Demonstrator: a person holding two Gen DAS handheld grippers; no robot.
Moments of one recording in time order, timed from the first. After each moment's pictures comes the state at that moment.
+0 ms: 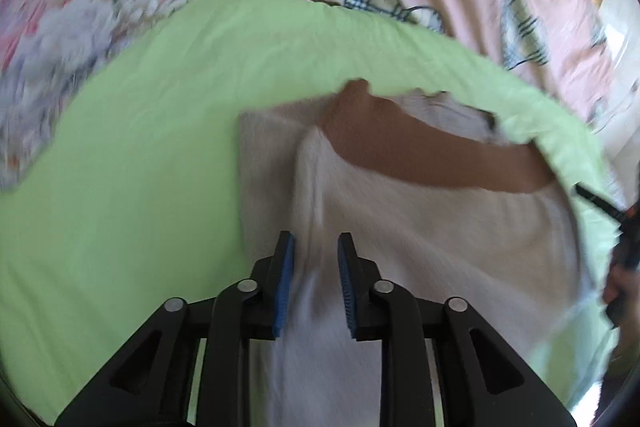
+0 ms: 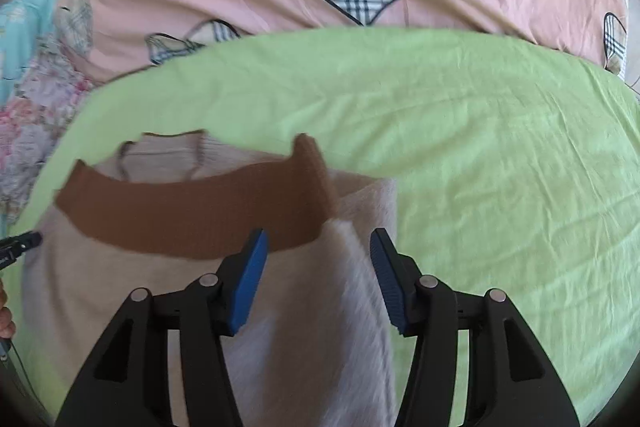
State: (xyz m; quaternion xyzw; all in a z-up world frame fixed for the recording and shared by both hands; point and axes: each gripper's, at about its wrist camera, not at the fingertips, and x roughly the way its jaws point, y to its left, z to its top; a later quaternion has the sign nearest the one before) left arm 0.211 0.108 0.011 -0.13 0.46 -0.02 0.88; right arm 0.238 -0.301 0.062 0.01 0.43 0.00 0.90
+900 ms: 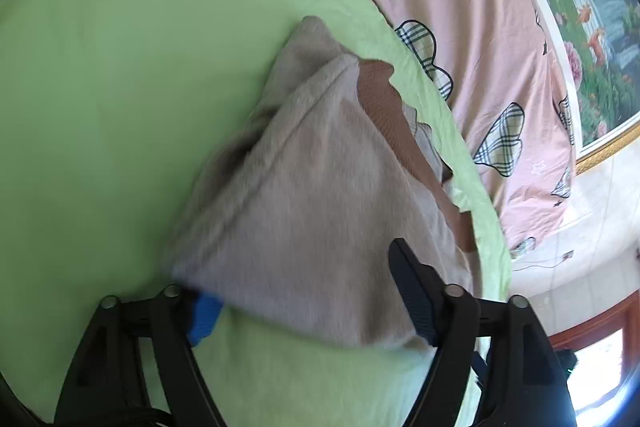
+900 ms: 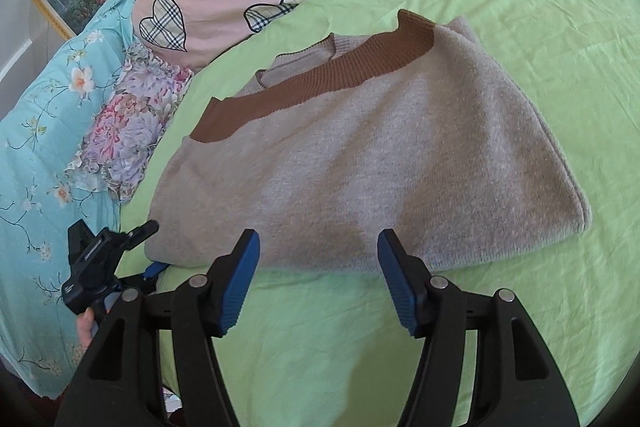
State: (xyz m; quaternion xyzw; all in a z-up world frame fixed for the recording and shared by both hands) left arm 0.133 0.105 -0.052 -0.42 0.39 0.00 0.82; right arm 0.105 -0.250 0.038 0.17 0.45 0.09 0.87
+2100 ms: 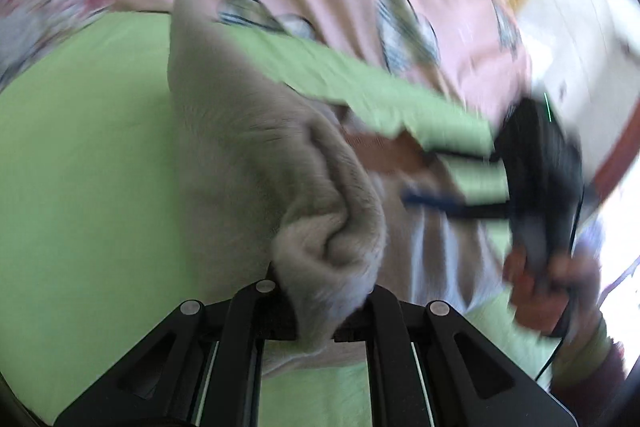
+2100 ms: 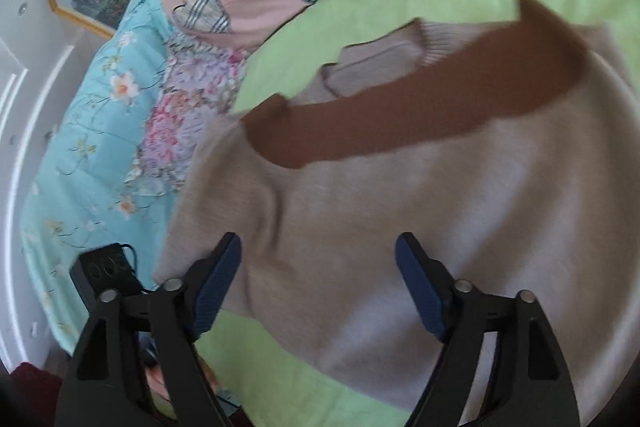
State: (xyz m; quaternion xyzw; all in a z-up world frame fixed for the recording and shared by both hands) left arm 0.171 -0.041 0.013 -0.14 0.39 -0.14 0.90; right arm 0.259 -0.241 0.036 0.25 0.52 0.28 0.77
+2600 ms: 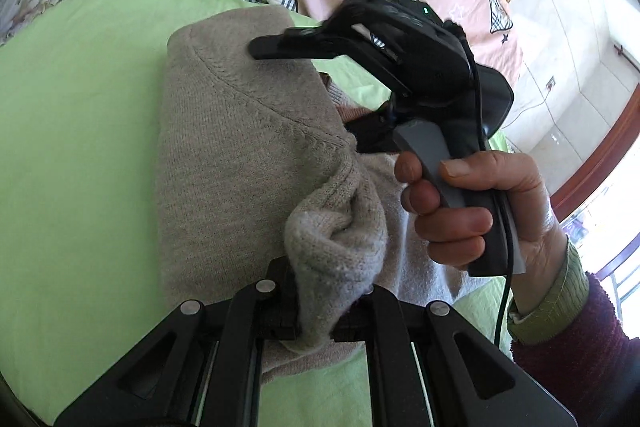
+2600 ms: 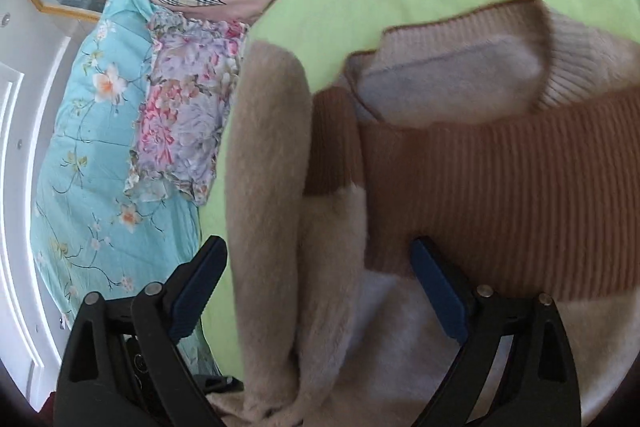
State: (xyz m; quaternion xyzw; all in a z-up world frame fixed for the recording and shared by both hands) left arm 0.177 -0.043 0.000 -0.17 0.42 -0.17 0.88; right arm 0.350 -0.179 -0.005 0.25 0.57 0.31 0.72
